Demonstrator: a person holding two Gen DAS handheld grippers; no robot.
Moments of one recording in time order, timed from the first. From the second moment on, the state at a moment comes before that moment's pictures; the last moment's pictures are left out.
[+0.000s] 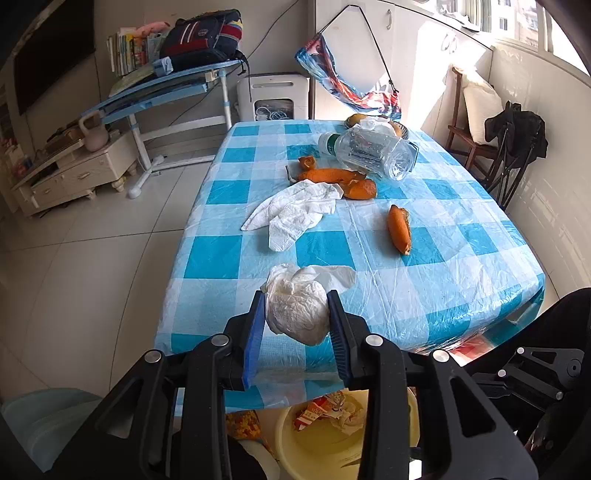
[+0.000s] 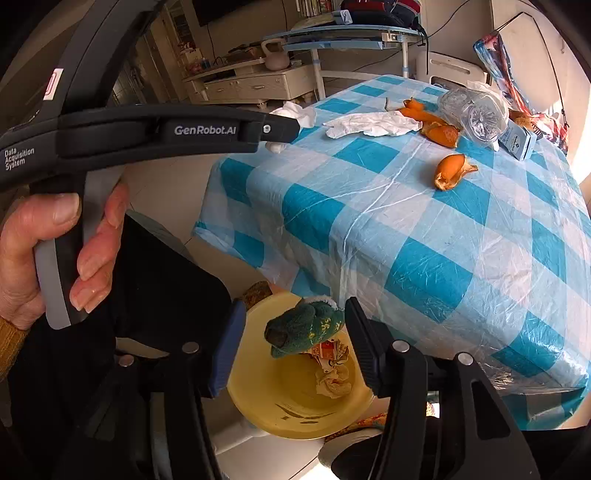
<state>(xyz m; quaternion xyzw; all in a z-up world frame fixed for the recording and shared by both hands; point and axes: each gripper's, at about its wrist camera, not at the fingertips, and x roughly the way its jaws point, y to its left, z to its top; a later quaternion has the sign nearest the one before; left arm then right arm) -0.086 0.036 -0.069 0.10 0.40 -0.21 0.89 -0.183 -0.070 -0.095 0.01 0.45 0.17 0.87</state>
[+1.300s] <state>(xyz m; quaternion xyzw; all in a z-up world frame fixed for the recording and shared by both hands) -0.120 0.024 -0.099 0.12 0.47 -0.29 0.83 -0.167 -0.128 -0.052 -0.02 0.39 -0.06 0.92</state>
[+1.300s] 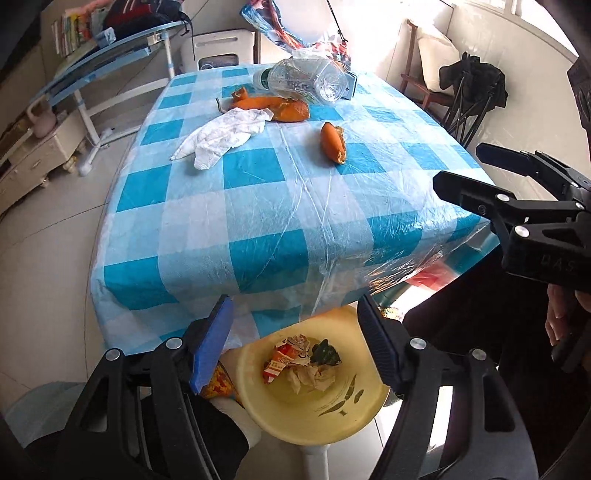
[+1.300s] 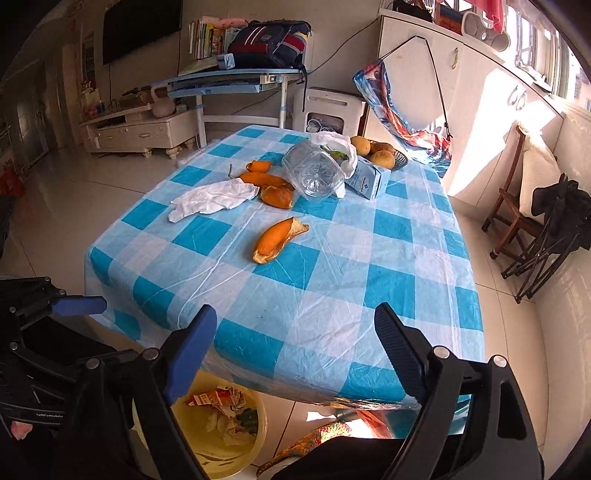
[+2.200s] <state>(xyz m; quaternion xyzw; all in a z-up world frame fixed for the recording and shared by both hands) 0.004 -0.007 -0.084 0.13 0.43 -0.19 0.87 -0.108 -0.158 -0.076 0.12 0.42 -0.01 0.90</state>
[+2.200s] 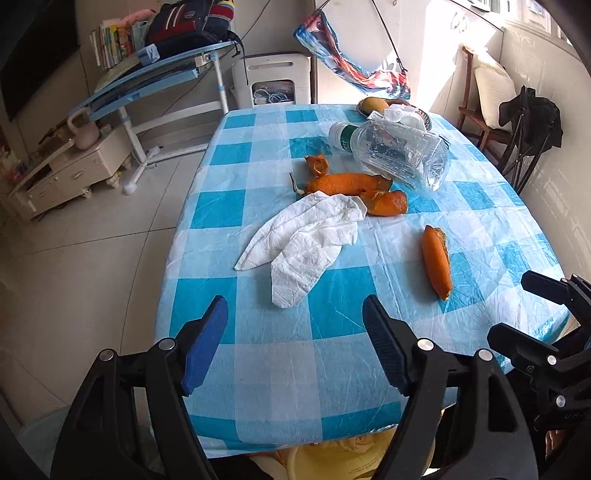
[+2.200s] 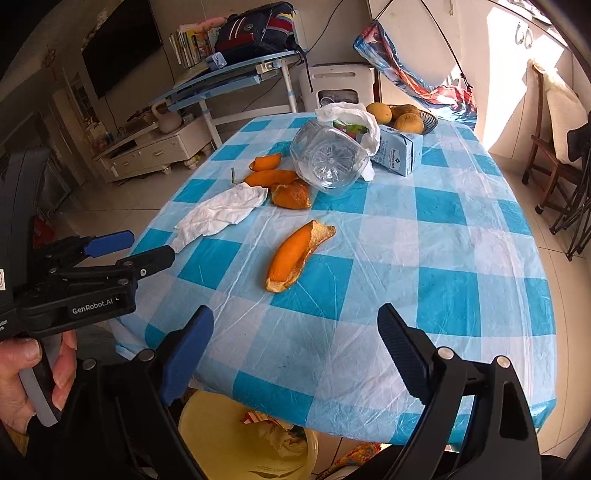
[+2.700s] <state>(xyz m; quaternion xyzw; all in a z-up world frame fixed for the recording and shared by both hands) 0.079 -0.039 -0.123 0.14 0.47 -0.21 0.84 -0.033 -0.159 -0.101 0.11 0.44 -0.01 0.89</state>
